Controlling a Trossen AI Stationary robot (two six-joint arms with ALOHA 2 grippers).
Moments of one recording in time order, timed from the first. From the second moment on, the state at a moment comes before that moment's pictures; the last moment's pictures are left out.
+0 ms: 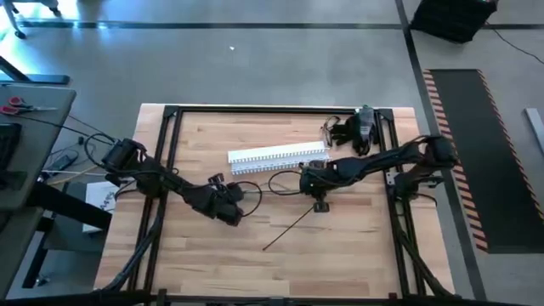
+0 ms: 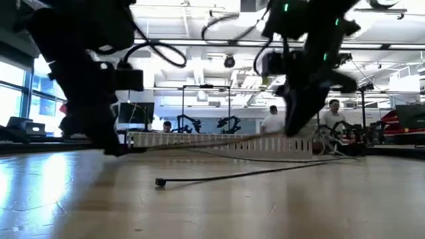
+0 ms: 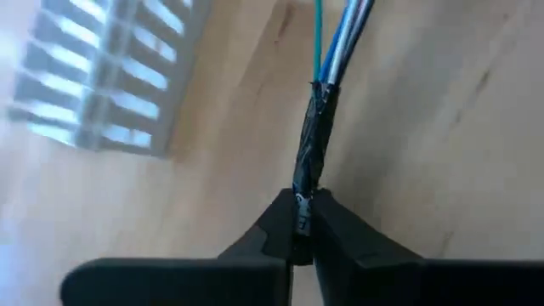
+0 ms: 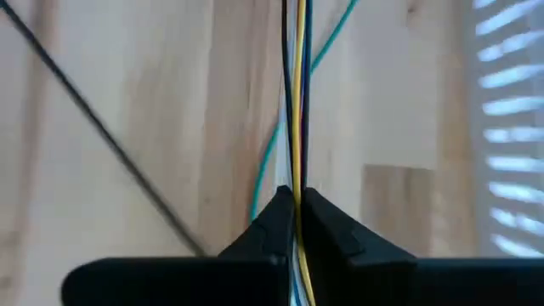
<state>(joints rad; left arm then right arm) -0.37 1.68 0.84 -0.56 -0.59 -0.65 0.08 1.59 0.96 -0.64 0.08 -0.01</state>
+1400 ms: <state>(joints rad) -0.22 1.68 1.37 -1.10 -0.08 -0.62 0.10 1.63 0.81 0.37 0.02 -0.10</state>
